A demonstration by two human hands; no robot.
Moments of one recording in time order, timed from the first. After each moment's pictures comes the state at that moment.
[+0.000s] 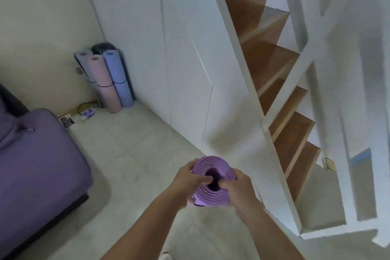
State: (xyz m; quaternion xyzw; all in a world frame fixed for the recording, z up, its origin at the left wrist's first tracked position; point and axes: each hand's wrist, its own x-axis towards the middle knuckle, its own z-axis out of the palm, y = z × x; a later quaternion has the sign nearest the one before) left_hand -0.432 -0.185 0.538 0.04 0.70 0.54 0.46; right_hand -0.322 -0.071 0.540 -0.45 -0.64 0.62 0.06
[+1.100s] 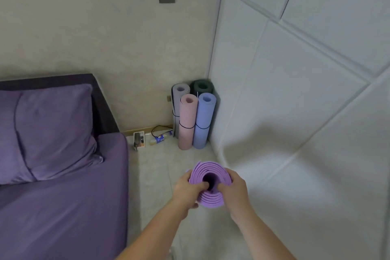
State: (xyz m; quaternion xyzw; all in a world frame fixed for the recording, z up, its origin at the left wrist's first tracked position) left_hand -1.054 -0.216 0.523 -0.21 0.67 0.67 0.23; right_hand -1.043 -0.070 0.530 -0.23 -0.75 0.62 -0.05
